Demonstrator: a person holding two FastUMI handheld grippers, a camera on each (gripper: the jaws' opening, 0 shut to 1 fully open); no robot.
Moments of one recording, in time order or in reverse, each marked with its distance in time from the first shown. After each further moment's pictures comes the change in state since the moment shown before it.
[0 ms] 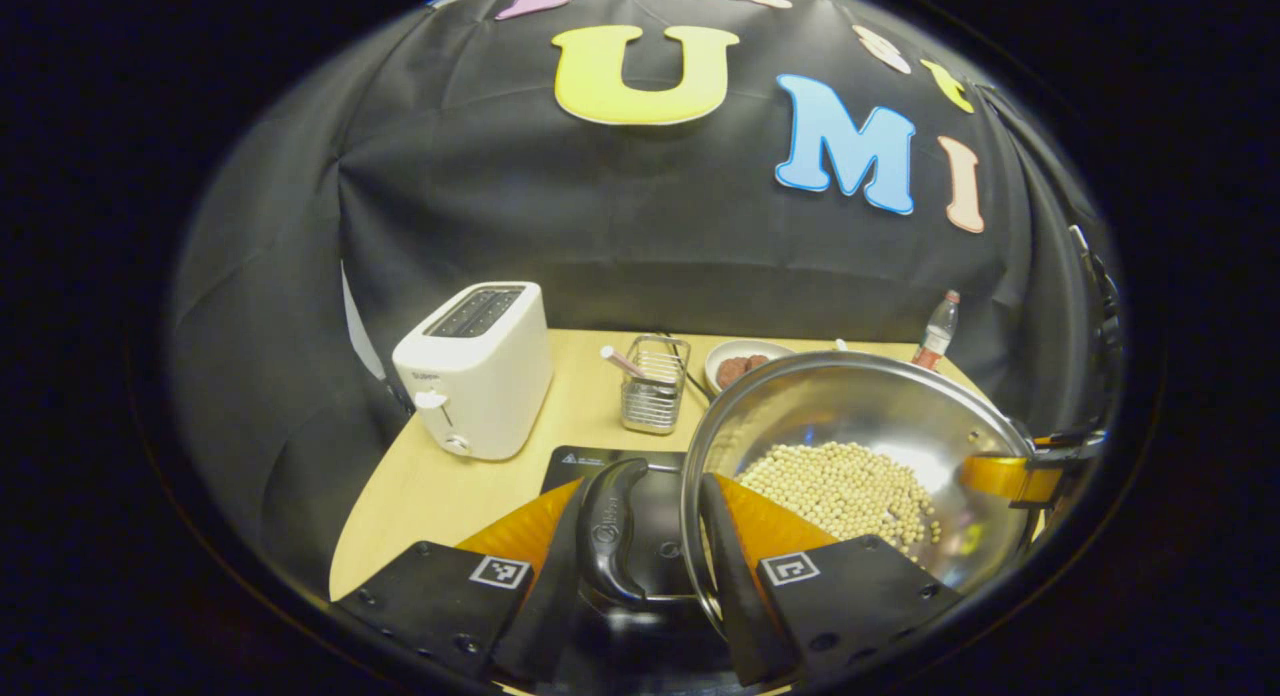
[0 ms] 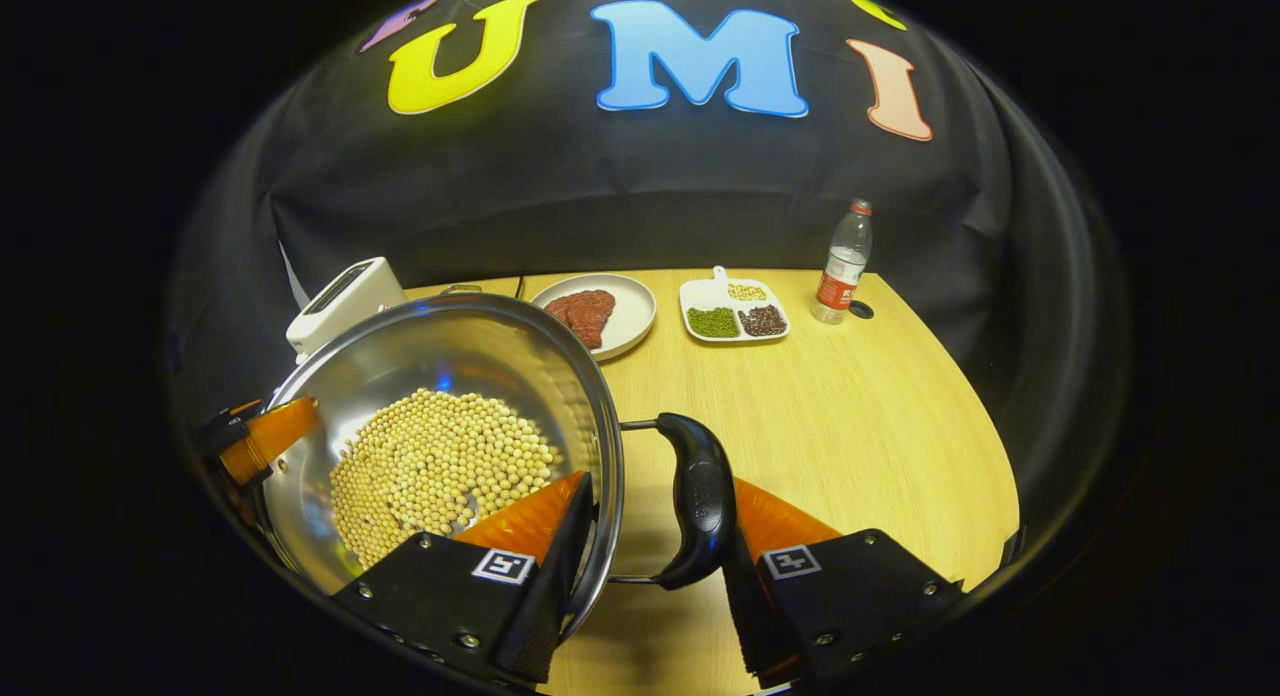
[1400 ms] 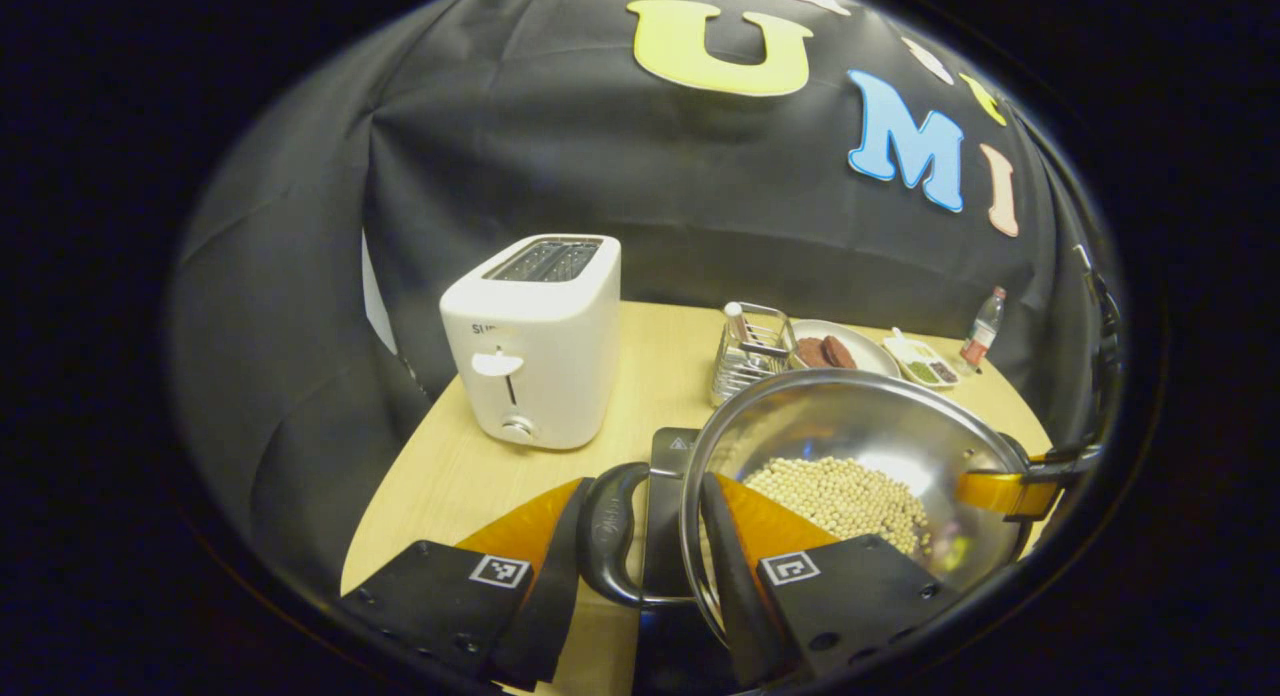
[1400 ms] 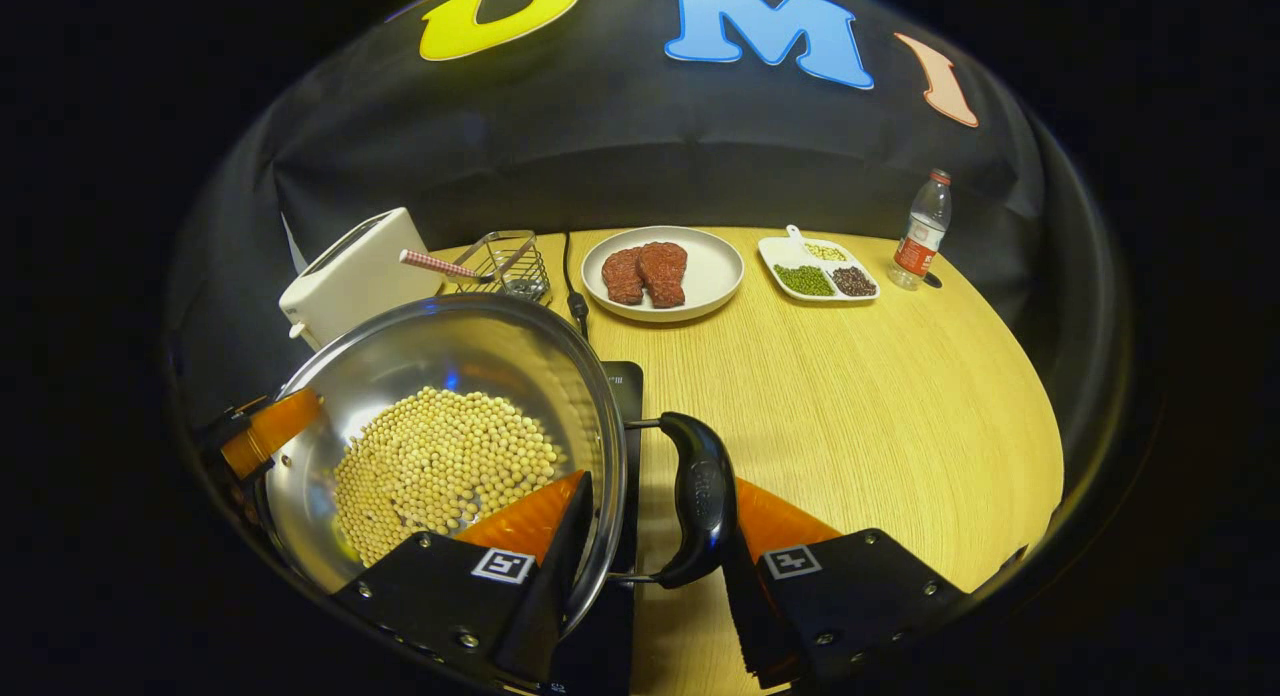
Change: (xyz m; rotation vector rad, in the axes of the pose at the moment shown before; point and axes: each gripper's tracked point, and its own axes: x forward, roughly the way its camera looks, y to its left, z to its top) left arm 0.055 0.097 -0.039 -0.034 0.025 0.015; right arm 0.064 0.084 -0.034 0.003 0.073 0.032
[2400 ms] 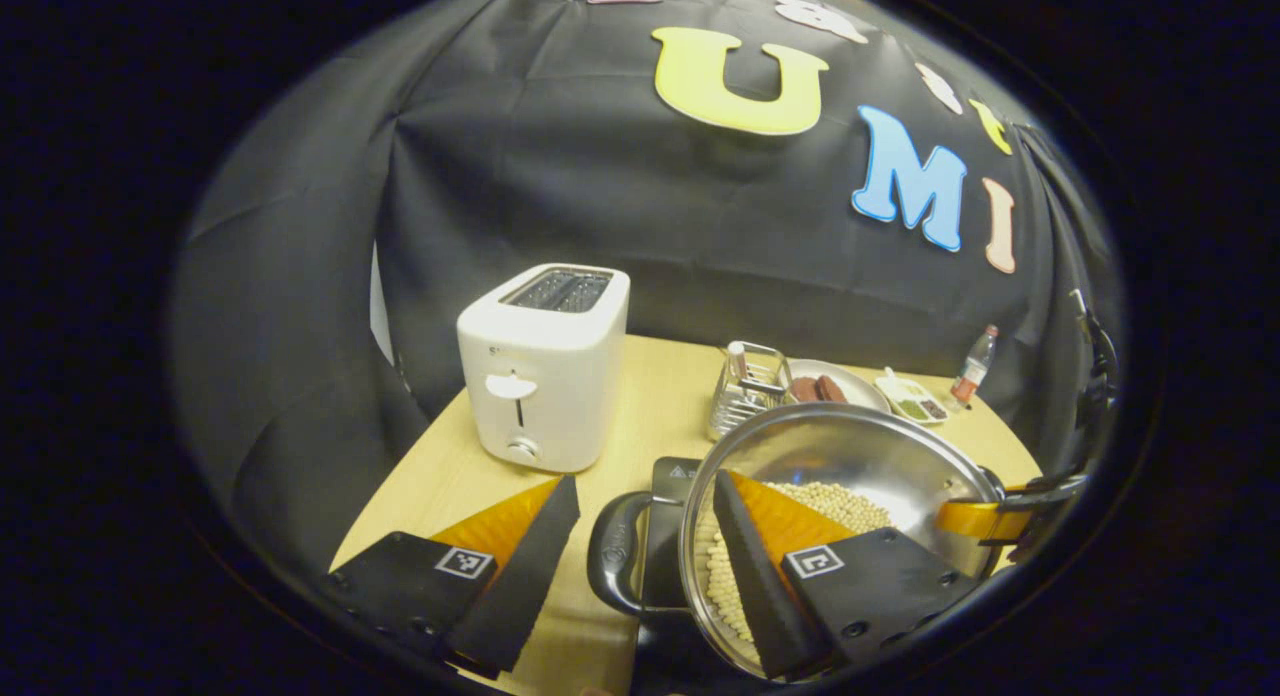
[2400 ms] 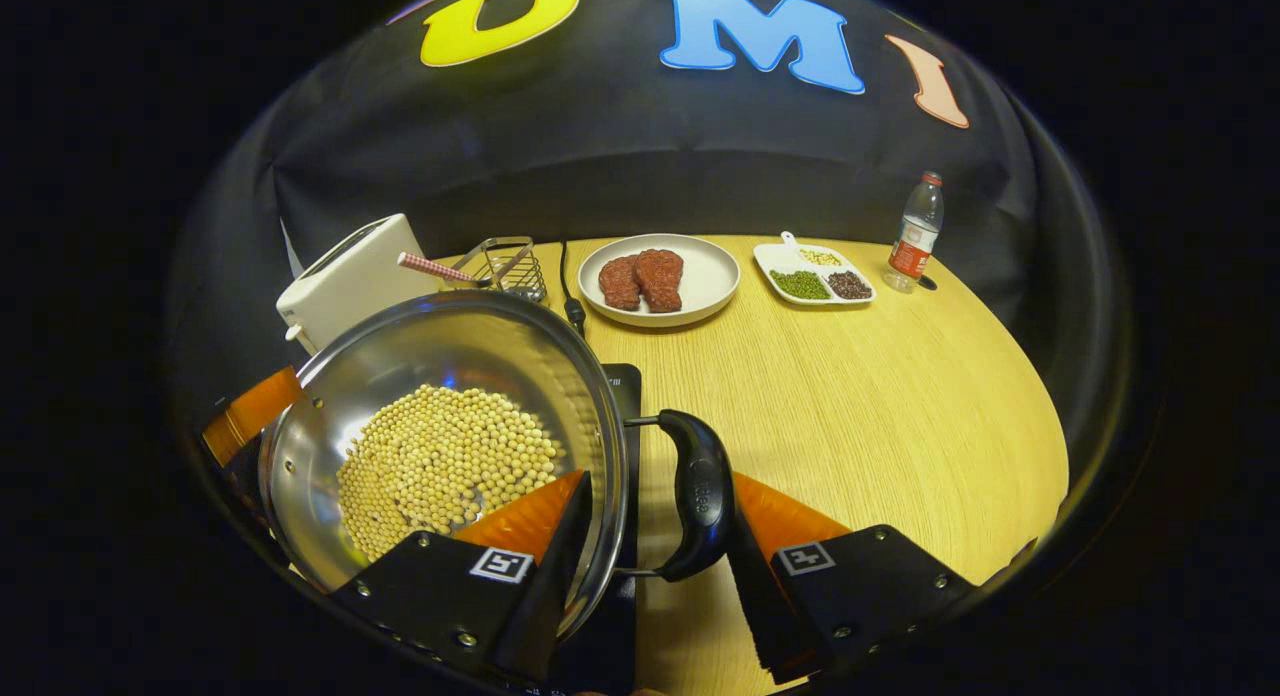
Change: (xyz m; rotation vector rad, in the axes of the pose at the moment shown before) left arm -0.015 0.011 0.028 -0.072 -0.134 0.008; right arm -0.009 -0.003 0.004 0.009 -0.068 -0.006
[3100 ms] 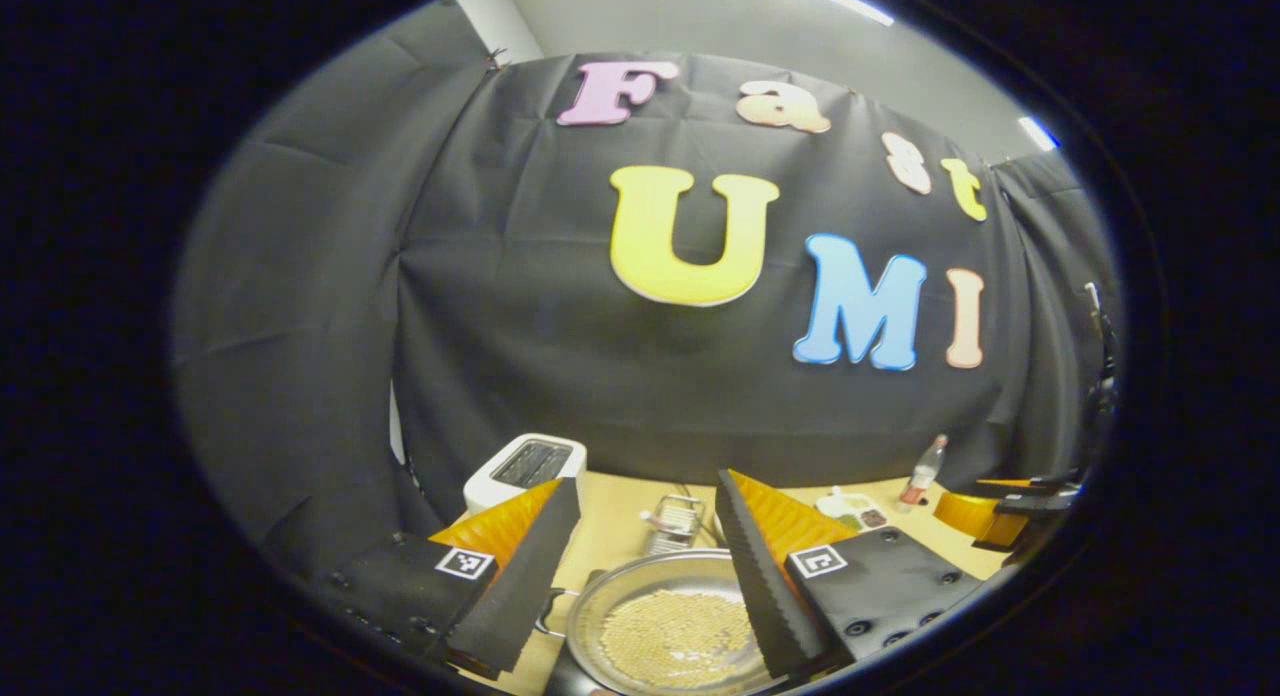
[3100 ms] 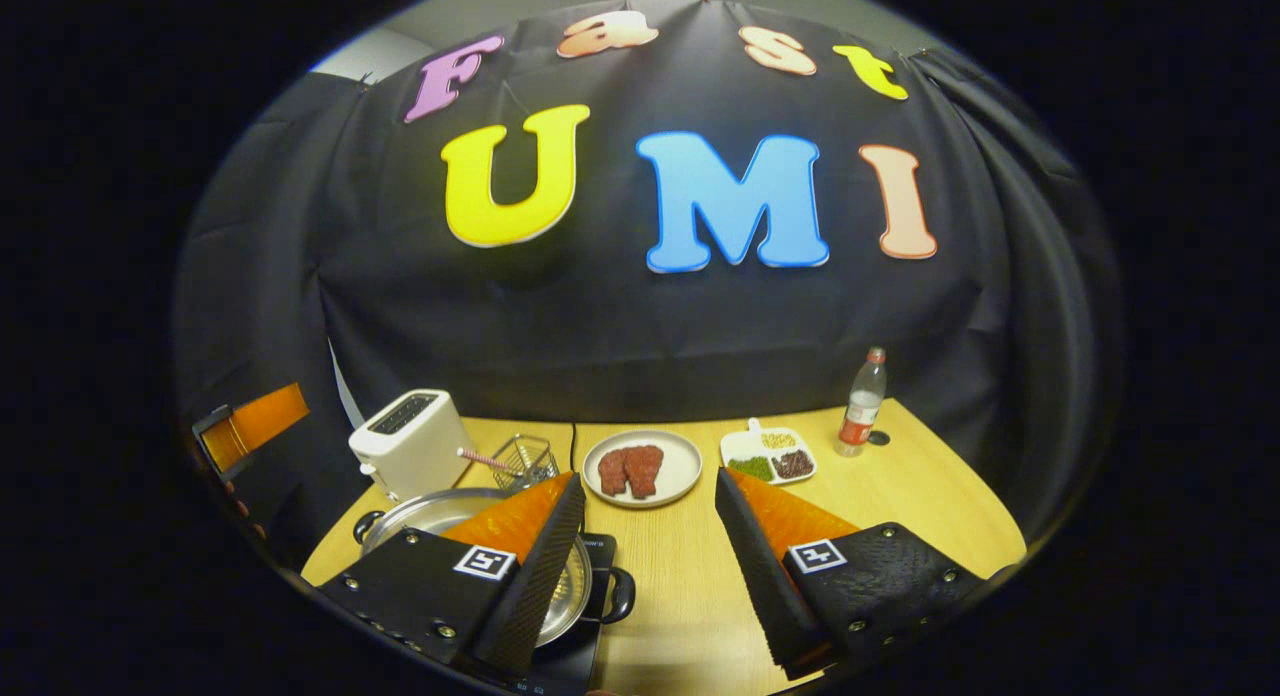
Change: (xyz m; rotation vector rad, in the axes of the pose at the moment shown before) left arm -0.144 -0.119 0.178 0.033 -0.341 -0.004; right arm -0.161 -0.053 0.164 -0.012 -0.478 0.066
